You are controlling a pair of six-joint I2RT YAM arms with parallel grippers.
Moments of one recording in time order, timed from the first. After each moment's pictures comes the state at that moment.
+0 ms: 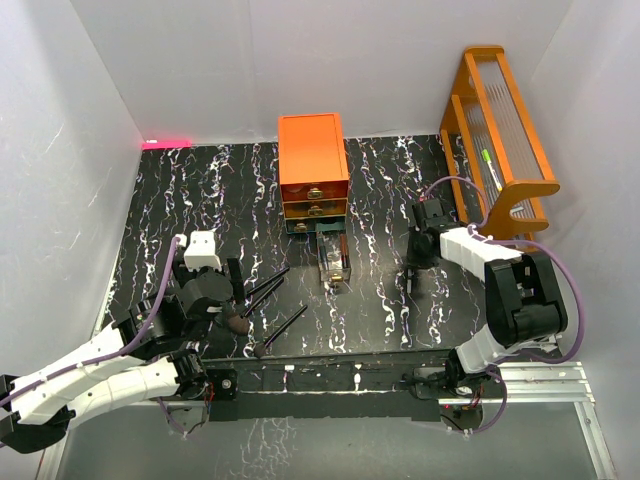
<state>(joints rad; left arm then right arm) -1.06 0.63 0.79 -0.85 -0.91 -0.60 0.19 1.56 0.84 -0.42 0.05 0.36</state>
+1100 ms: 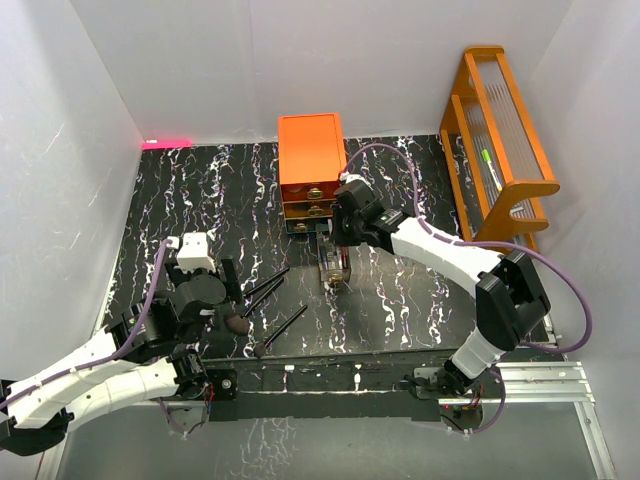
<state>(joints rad) -1.06 0.59 0.79 -0.87 -0.91 -0.61 0.67 1.59 1.22 -0.44 0.07 0.52</state>
